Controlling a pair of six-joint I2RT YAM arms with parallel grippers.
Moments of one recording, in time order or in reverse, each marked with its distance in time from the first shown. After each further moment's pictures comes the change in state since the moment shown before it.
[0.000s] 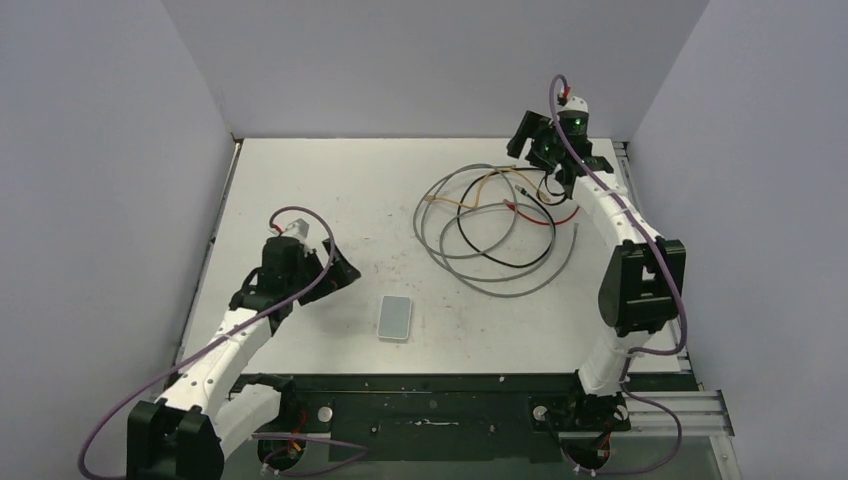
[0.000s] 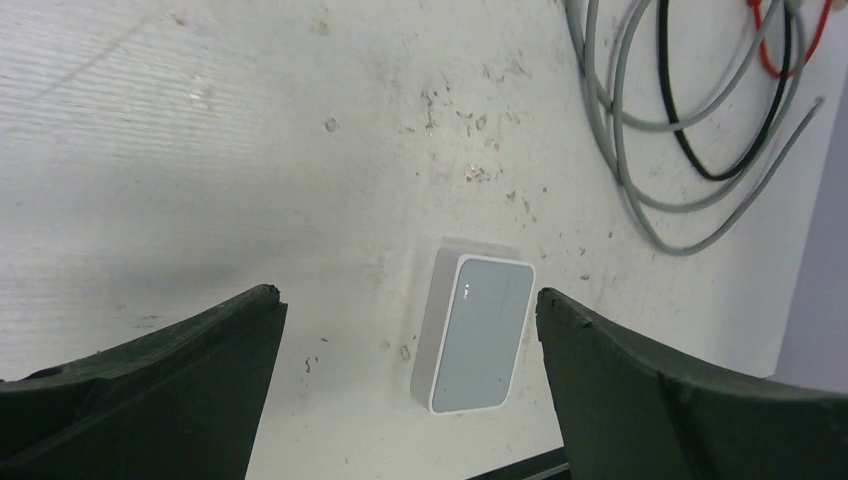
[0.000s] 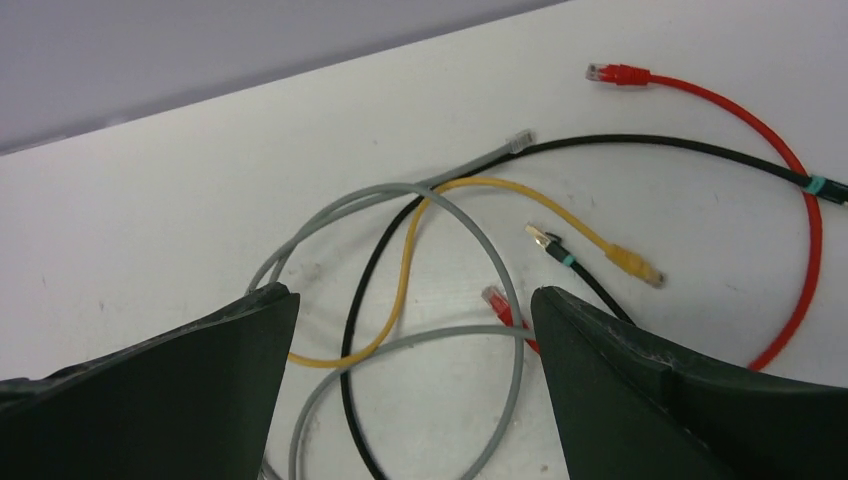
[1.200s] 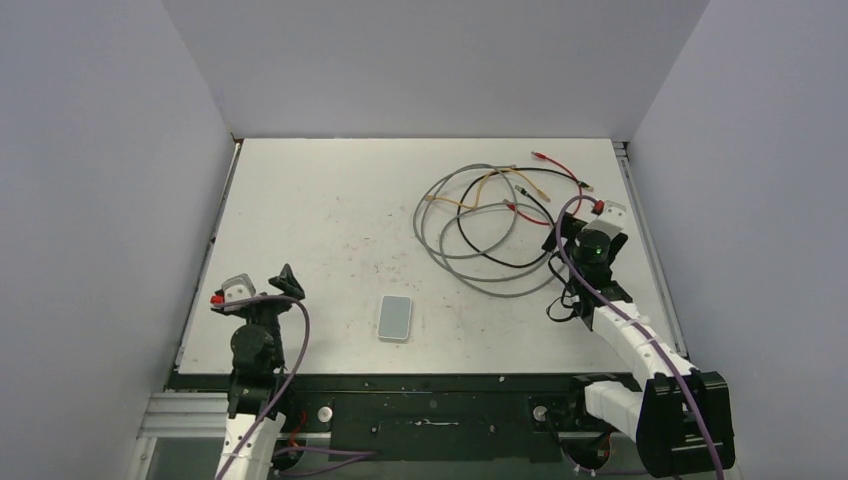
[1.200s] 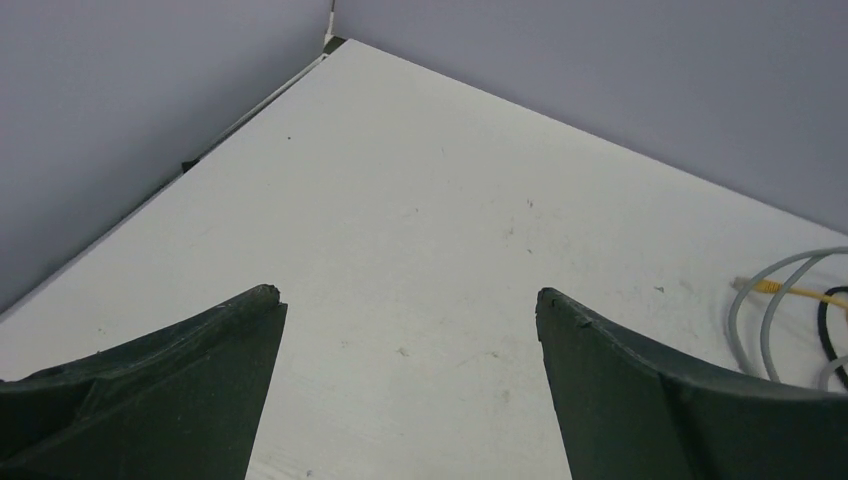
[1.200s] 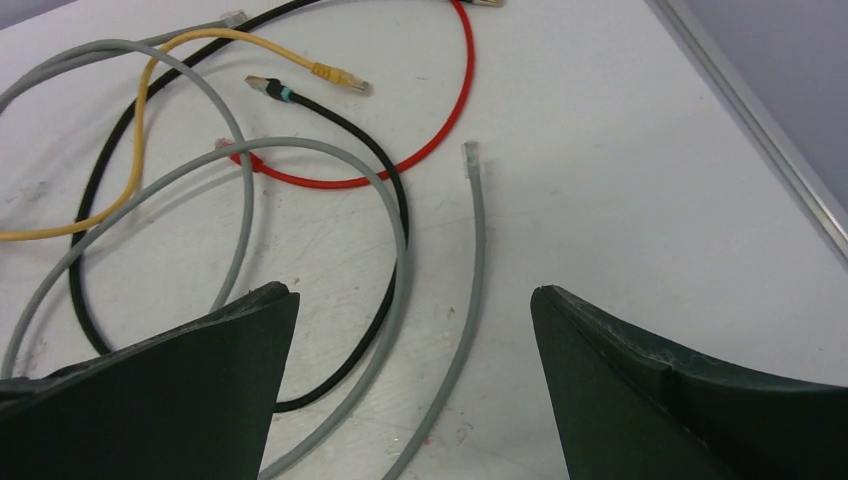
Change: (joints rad) left arm 0.159 -0.986 -0.588 0.436 -0.582 0.337; right arm -0.002 -0.776 -1.111 0.420 0.384 -0.077
